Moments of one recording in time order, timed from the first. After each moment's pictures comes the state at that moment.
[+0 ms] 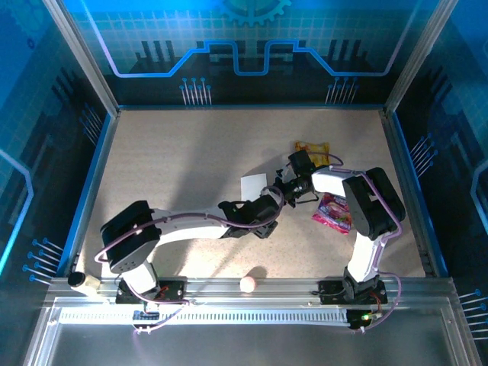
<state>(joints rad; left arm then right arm) -1.04 1.70 1.04 -0.37 -0.32 -0.34 0.37 1.86 1.00 -0.33 -0.81 0.74</state>
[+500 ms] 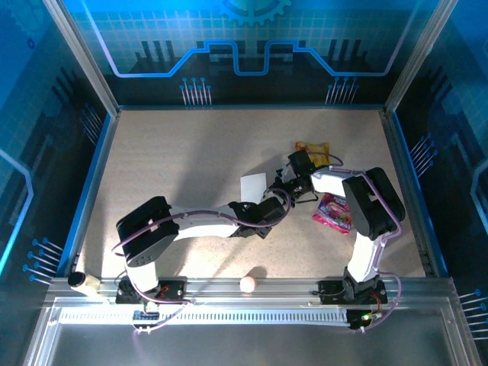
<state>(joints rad) -1.04 1.80 1.08 -0.37 -0.36 -0.35 0.37 1.86 1.00 -0.32 -0.81 0.76</state>
